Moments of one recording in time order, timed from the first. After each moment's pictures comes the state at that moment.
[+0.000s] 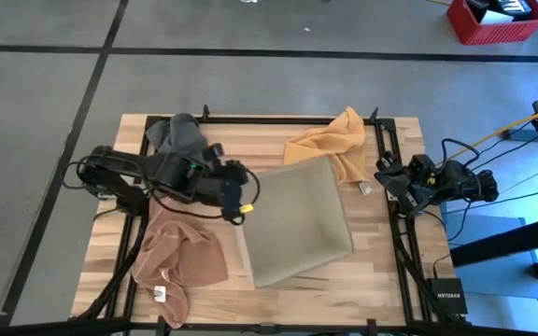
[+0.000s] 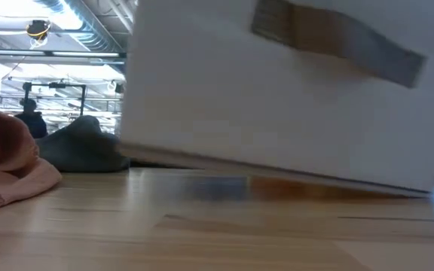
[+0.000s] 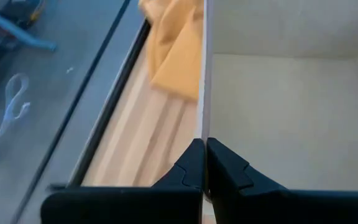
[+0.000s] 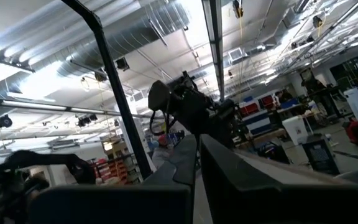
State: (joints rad) left arm -0.27 1.67 1.94 -1.37 -0.69 -0.39; right arm 0.21 0.01 0.24 0.26 0.11 0.33
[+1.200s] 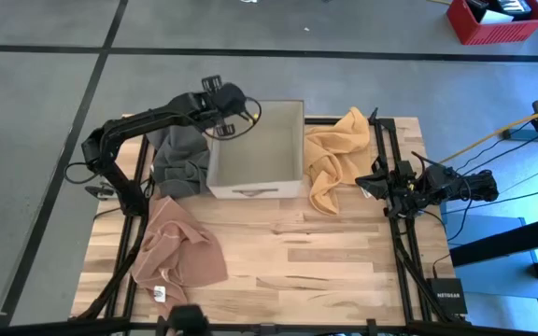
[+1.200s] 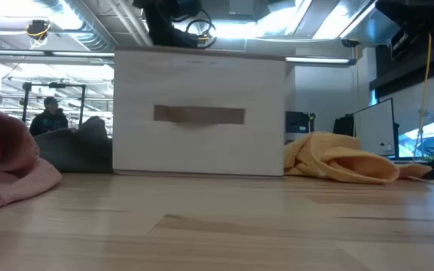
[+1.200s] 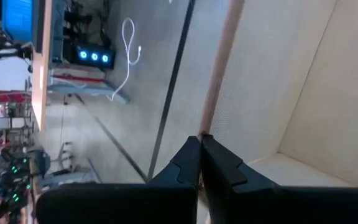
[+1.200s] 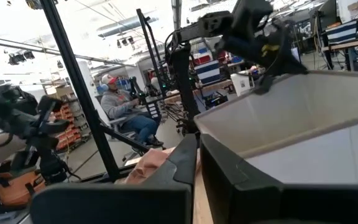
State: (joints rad) left arm 0.51 1.64 1.54 -0.78 -0.72 0.54; right arm 0.21 0.01 0.23 -0.02 0.23 0.25
